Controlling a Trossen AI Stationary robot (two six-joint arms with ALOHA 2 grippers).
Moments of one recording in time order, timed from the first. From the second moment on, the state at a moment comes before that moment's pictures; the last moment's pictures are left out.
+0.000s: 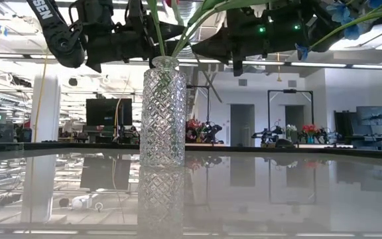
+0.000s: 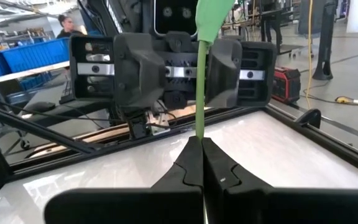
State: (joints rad) left arm 0.35 1.53 0.56 1.24 0.37 -0.33; right arm -0.08 1.56 0.73 0.83 0.13 0.21
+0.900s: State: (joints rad) left arm 0.35 1.53 0.62 1.17 0.41 -0.34; right arm -0.08 1.56 0.73 0.86 0.13 0.23
